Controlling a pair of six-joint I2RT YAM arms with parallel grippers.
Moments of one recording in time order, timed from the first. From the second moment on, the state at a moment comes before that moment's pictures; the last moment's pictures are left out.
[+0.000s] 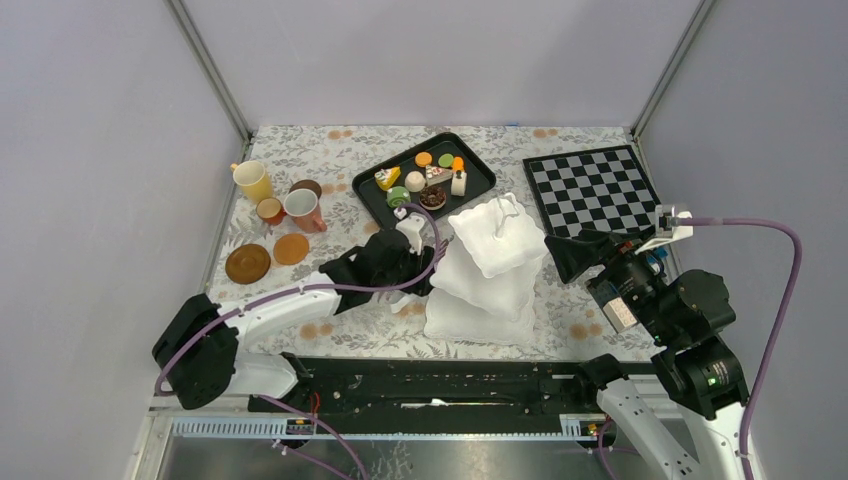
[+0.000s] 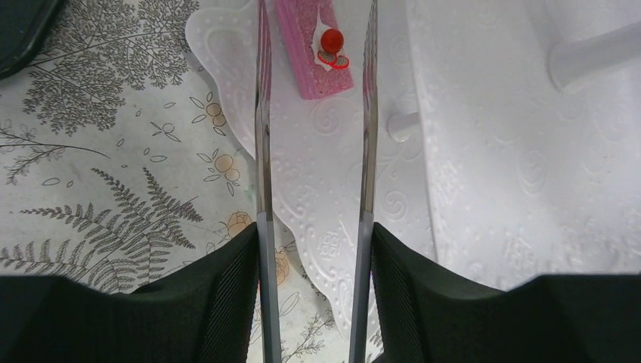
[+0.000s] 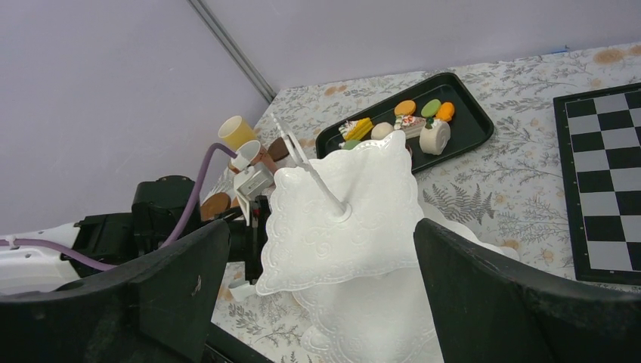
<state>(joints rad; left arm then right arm) -0.83 1.32 0.74 -0.09 0.03 -0.44 0.36 0.43 0.98 -0.54 -0.12 0.50</state>
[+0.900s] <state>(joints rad) -0.62 1.01 0.93 -0.71 -0.36 -0.54 0.36 0.45 0.95 -0.52 -0.14 0.50</state>
